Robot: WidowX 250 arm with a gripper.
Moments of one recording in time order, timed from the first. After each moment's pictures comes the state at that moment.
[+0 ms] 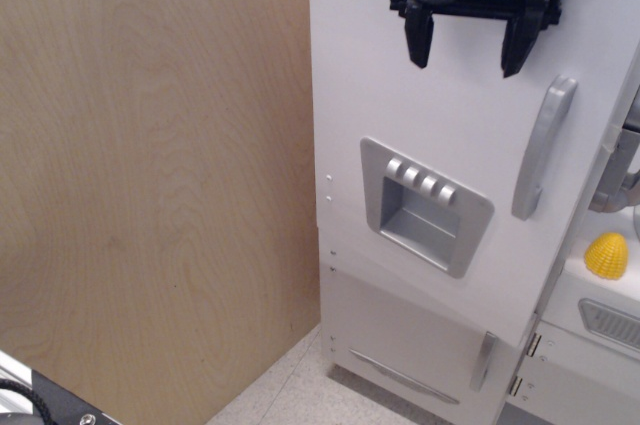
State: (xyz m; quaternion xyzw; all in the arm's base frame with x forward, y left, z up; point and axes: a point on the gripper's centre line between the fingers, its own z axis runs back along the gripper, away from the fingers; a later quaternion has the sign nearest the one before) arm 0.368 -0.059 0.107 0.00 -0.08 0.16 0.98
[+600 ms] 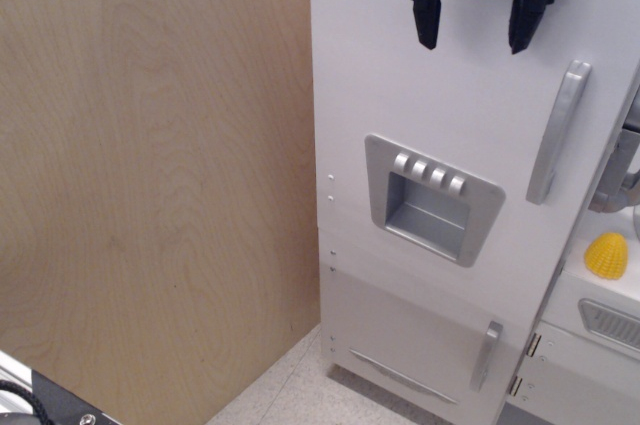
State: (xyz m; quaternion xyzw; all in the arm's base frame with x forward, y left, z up) arm 0.385 -0.056 0.111 -0.02 -0.08 0.18 0.98
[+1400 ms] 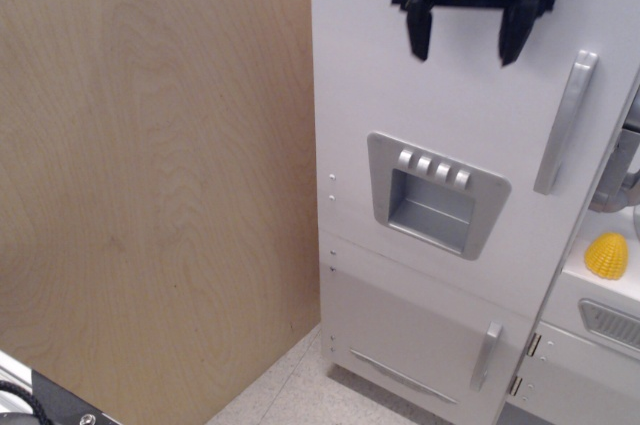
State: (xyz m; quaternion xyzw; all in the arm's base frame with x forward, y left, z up) arm 0.375 -0.060 0.098 -0.01 -0.07 0.17 0.98
